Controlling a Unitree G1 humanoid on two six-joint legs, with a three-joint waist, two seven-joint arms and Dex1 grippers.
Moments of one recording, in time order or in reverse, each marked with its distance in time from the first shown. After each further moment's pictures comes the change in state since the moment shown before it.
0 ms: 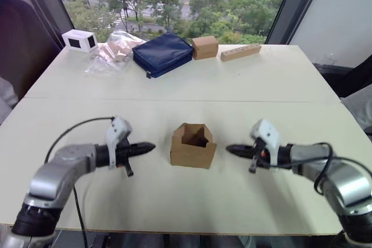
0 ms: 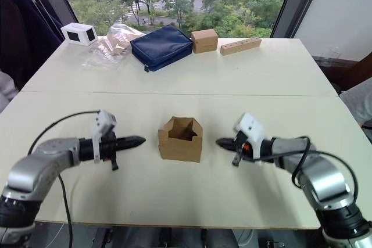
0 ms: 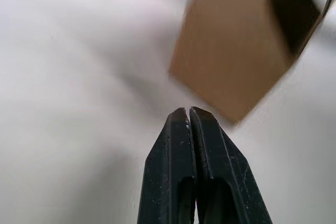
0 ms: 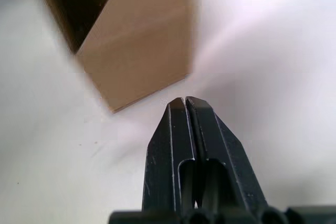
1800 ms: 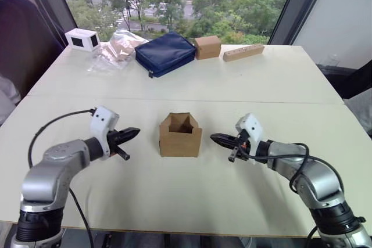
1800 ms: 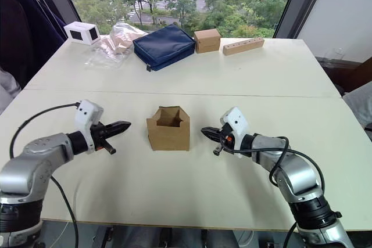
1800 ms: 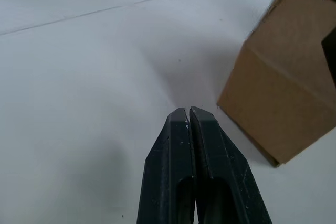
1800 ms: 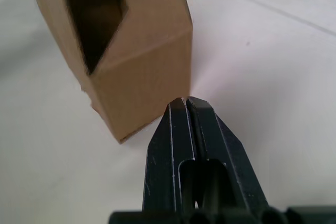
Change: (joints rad) left arm 0.114 -0.162 0.118 -0.119 0.184 0.095 0.238; right arm 0.019 0.188 0.185 0.117 -0.077 -0.158 -0.192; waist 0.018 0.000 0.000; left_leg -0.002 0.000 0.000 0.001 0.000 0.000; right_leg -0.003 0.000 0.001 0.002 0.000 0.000
